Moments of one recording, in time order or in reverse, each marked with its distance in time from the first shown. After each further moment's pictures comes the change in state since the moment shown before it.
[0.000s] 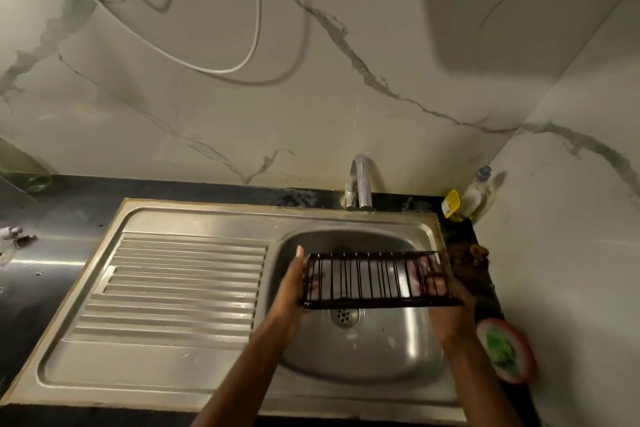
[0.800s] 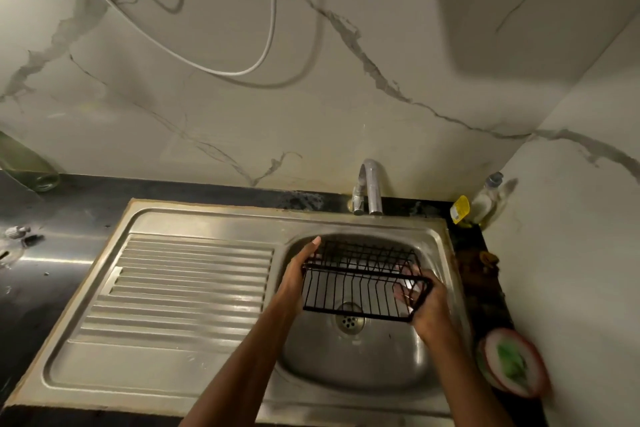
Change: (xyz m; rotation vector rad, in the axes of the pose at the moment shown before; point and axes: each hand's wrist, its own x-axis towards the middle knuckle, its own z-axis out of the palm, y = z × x) left_hand 0.029 0.025 -0.008 0.071 -0.041 0.294; right_hand 0.021 0.017 0.025 0.082 -0.028 0.173
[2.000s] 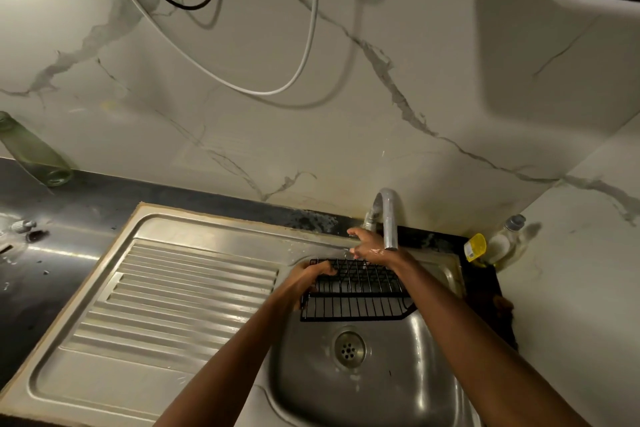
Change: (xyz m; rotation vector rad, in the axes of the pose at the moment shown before) left_hand 0.084 0.000 -0.017 0.290 -0.072 -0.181; right_hand 0.172 -0.009 0.157 -1.488 -0.605 -0.121
